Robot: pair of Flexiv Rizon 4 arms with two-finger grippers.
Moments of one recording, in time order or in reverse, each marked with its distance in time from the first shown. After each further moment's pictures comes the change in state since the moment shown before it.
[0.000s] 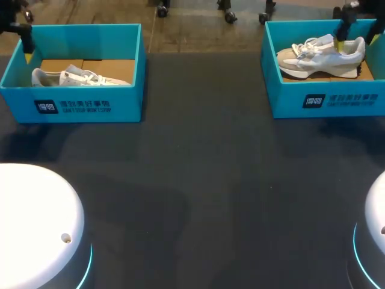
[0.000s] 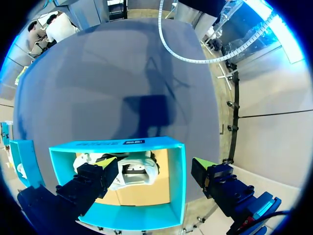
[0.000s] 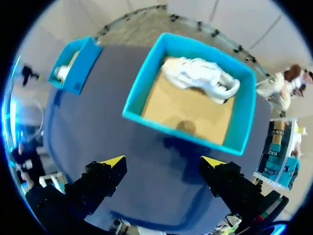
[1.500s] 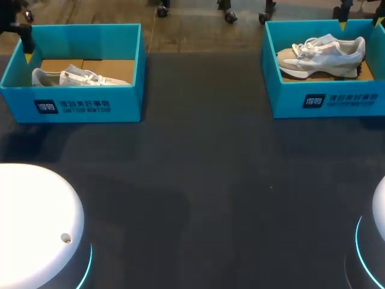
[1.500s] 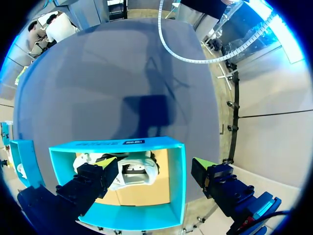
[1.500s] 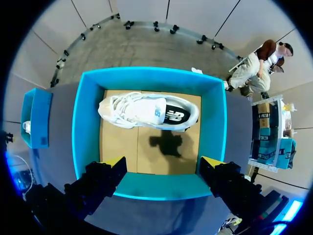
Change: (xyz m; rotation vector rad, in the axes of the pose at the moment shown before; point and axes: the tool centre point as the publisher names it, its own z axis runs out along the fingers) left arm 0.000 0.000 0.000 0.000 0.000 0.000; right arm -0.113 0.112 0.057 -0.007 -0.137 0.231
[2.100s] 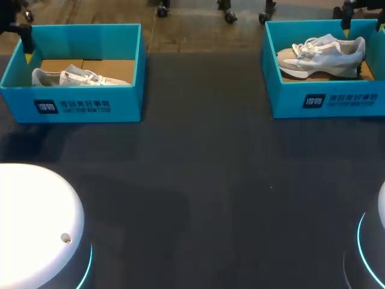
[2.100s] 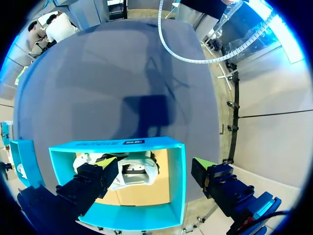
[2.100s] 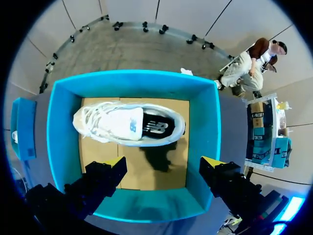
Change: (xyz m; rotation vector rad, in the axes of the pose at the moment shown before) left arm 0.000 0.000 0.000 0.000 0.000 0.000; right arm -0.033 0.030 0.052 -0.010 -0.088 0.036
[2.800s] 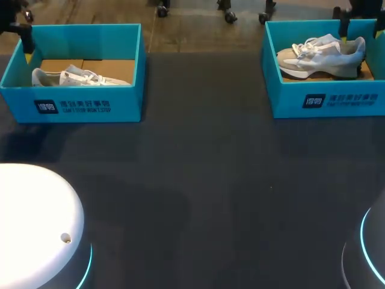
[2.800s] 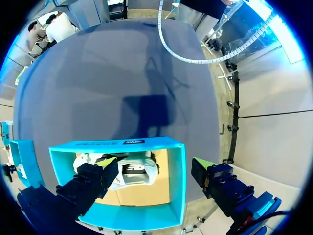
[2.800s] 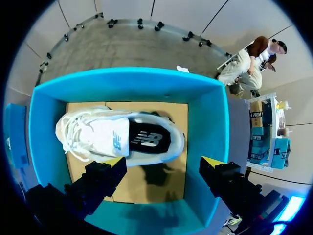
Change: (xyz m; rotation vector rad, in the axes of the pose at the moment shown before) left arm 0.000 0.000 0.000 0.000 0.000 0.000; right arm -0.012 0.018 0.047 0.021 -0.040 0.015
